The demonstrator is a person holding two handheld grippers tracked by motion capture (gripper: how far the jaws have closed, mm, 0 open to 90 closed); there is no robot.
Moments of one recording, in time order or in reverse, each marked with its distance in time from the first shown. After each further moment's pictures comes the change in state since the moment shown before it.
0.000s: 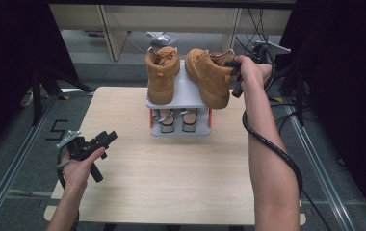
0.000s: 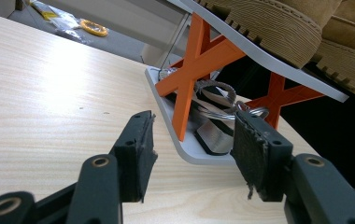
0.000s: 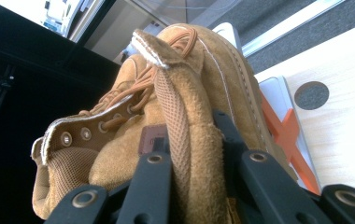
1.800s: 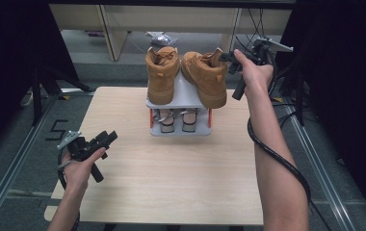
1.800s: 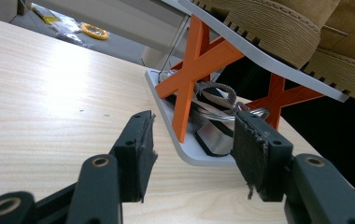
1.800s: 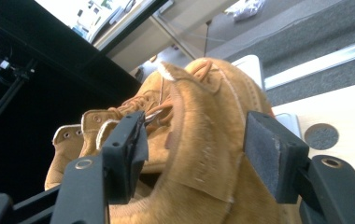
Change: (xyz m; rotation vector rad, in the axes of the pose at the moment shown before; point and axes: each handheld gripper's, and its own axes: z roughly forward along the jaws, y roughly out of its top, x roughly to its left) left arm -0.002 -0.001 0.000 -0.011 -0.001 0.014; right arm 0.010 -0.014 -0.020 -0.111 0.078 -0.166
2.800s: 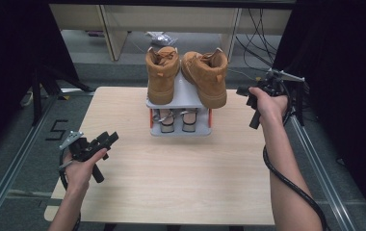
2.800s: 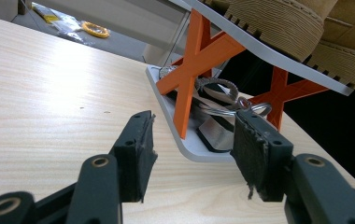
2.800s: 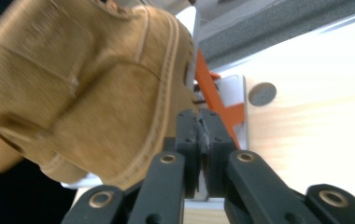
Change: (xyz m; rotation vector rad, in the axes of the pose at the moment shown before) left arm -0.001 -0.003 0.002 0.014 0.009 0.017; right arm -0.079 -0.043 -0.022 0.078 -0.050 -0.054
